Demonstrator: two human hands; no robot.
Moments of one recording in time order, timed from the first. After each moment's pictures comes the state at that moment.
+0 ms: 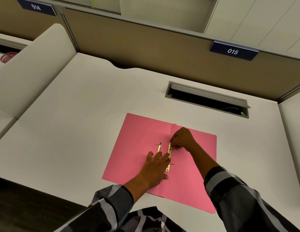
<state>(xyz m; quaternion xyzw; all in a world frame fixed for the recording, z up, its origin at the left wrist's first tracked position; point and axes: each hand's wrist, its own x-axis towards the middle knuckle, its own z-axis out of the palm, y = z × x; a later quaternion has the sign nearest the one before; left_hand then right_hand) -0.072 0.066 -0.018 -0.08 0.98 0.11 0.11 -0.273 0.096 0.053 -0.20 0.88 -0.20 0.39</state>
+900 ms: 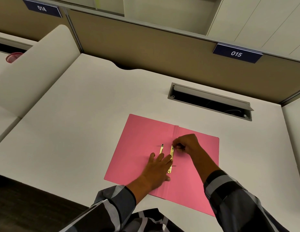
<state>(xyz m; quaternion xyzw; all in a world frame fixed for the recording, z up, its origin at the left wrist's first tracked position) -0.071 0.067 -0.012 -0.08 0.98 0.10 0.12 -0.270 0.096 0.044 0.07 0.84 -0.34 0.42</state>
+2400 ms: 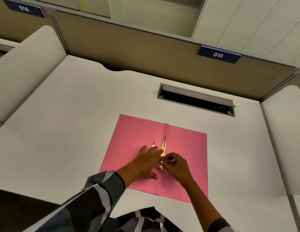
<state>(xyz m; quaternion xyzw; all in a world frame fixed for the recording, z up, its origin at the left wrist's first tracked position) -0.075 0.028 -0.006 0.00 0.97 0.16 0.17 -0.179 0.197 0.010 -0.24 0.85 -0.36 0.29</state>
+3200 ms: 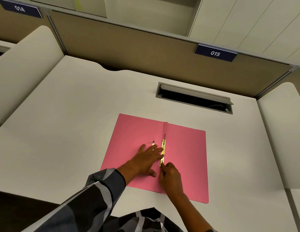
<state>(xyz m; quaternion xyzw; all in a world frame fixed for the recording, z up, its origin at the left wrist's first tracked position) -0.074 0.024 -0.009 0.00 0.97 0.16 0.18 -0.110 0.201 -0.001 -0.29 0.91 -0.24 0.17</state>
